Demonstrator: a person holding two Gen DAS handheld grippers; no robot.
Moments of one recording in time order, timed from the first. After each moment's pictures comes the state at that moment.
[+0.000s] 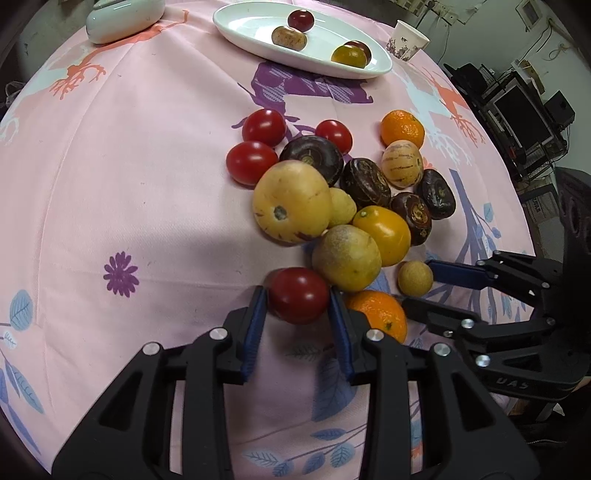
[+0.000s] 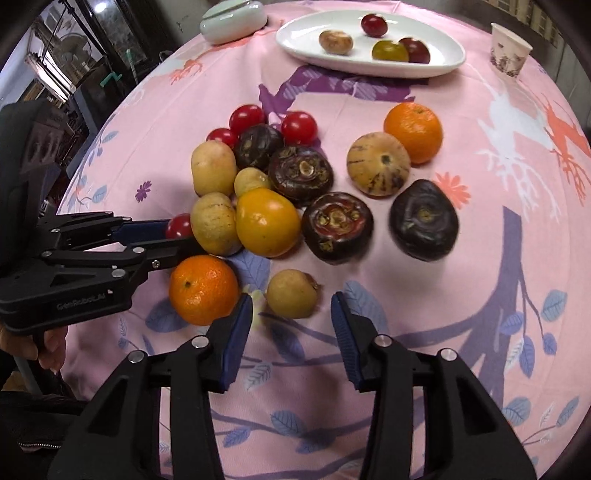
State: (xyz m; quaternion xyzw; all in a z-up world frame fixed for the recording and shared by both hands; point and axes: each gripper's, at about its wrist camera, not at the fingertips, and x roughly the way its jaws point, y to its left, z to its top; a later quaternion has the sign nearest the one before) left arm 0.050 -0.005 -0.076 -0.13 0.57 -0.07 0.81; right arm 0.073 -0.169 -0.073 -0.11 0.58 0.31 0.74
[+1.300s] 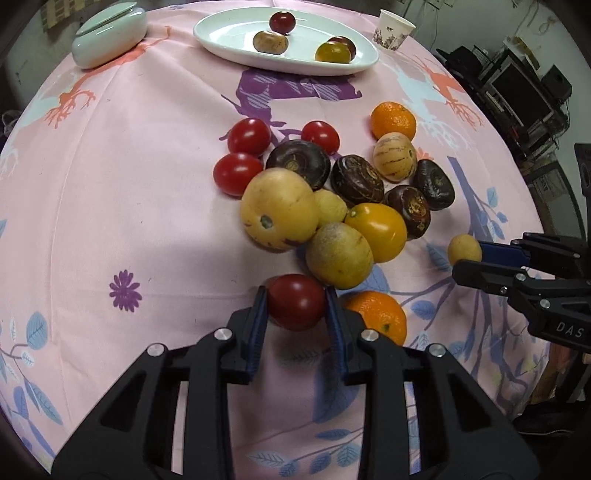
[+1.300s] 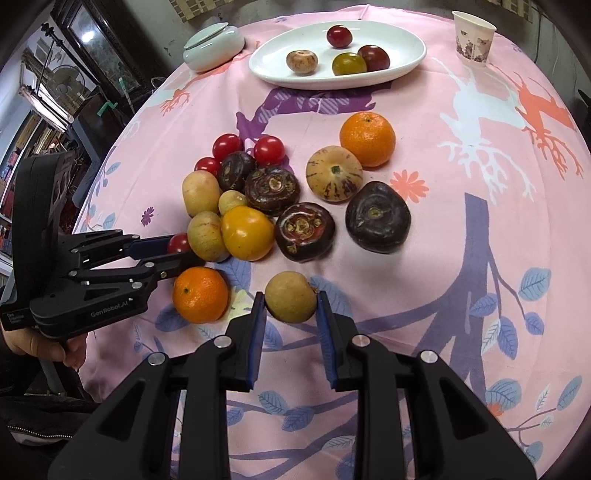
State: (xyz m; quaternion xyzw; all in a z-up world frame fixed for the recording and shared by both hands) left arm 0.052 -0.013 -0.068 -0.09 0.57 -0.07 0.81; right arm 0.079 -0.210 -0.045 -0.04 0.57 0.30 0.76
